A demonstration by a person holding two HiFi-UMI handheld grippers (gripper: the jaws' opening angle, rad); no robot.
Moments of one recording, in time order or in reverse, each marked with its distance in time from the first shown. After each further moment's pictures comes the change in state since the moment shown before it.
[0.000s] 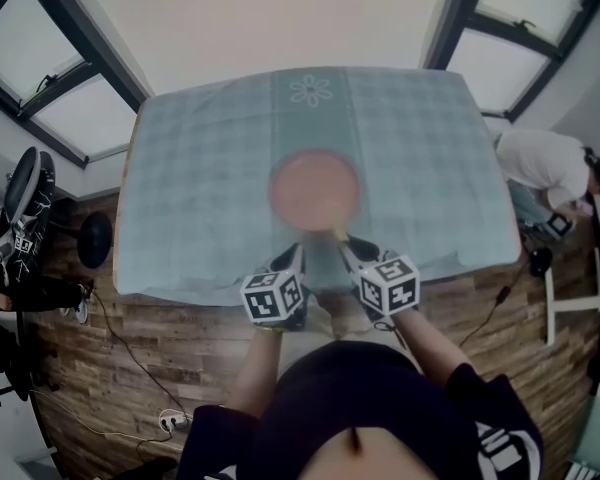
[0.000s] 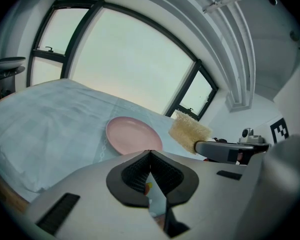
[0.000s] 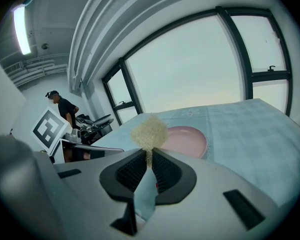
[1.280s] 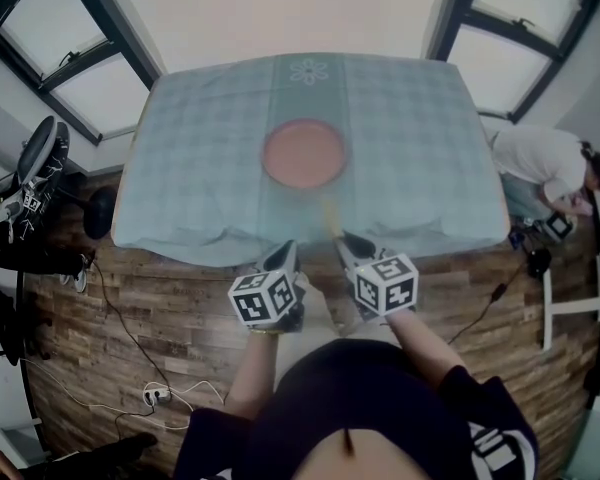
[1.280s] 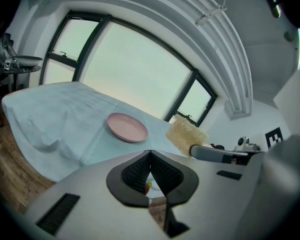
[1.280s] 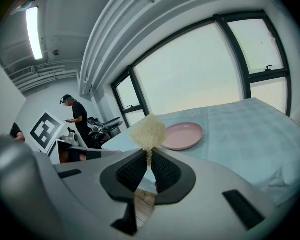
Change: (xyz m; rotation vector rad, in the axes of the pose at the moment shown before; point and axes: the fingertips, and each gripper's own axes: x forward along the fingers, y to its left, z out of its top) left arm -0.089 -0.077 -0.074 -0.064 -0.106 0.032; right arm -0.110 0.038 -0.053 -0.011 -0.059 0.069
